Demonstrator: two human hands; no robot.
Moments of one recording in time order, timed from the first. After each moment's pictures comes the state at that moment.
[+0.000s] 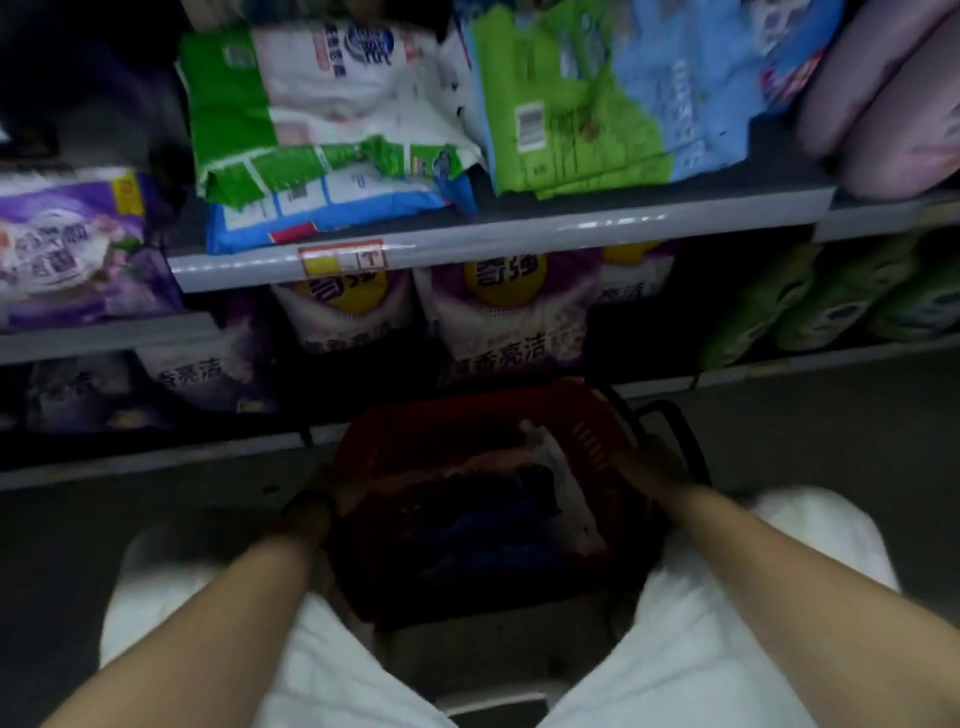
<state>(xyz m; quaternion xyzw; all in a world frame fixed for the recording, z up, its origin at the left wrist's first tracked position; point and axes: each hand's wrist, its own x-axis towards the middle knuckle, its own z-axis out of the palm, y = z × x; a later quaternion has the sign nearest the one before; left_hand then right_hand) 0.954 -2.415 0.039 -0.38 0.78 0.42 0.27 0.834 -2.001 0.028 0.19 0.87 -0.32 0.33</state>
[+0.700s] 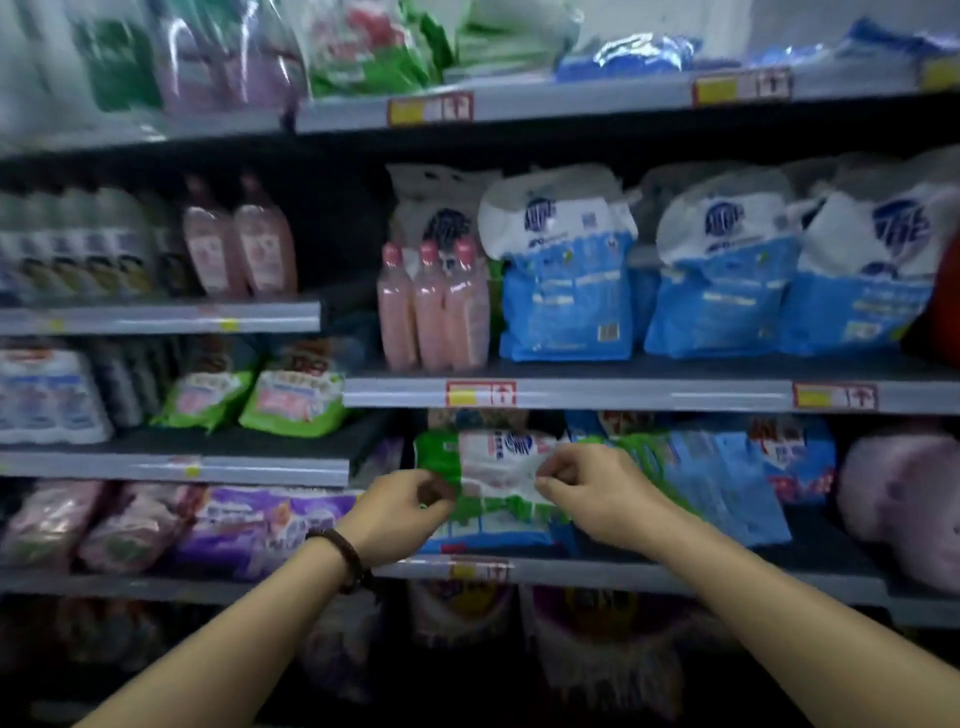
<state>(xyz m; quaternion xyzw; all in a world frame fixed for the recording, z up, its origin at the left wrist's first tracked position) 0.958 -2.436 0.460 -0.12 0.94 0.28 -0.12 0.850 -2.189 0.490 -0.33 0.89 -0.33 0.01</state>
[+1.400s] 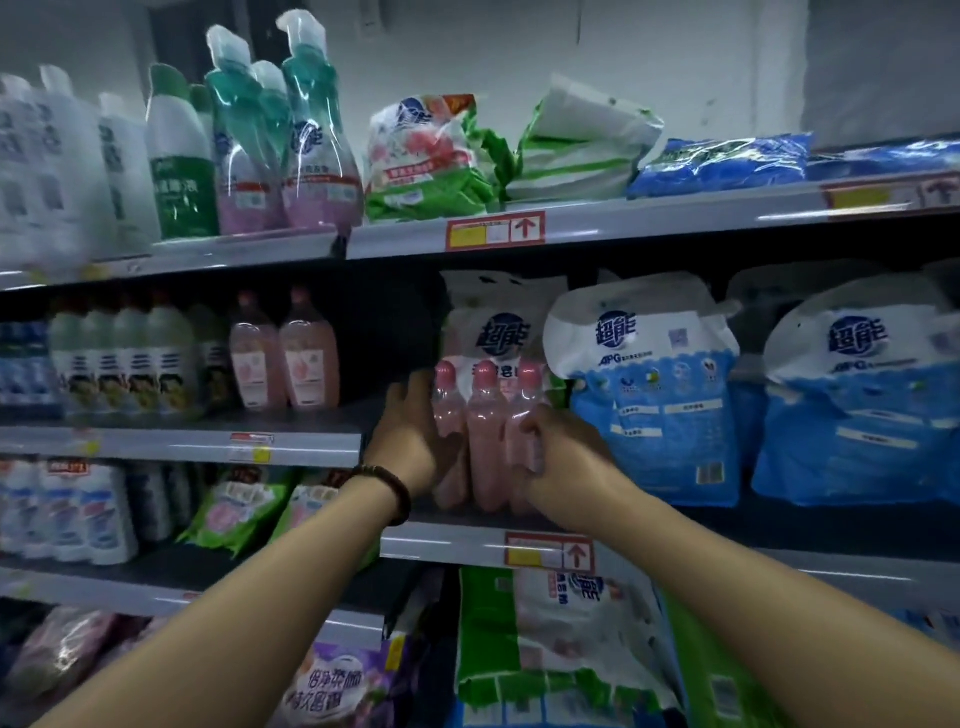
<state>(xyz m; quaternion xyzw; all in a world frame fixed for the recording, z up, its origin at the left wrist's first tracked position) 0.828 -2.539 0.634 -0.19 0.89 0.22 -0.35 0.762 -2.341 0.629 -0.39 0.86 -0.31 -0.12</state>
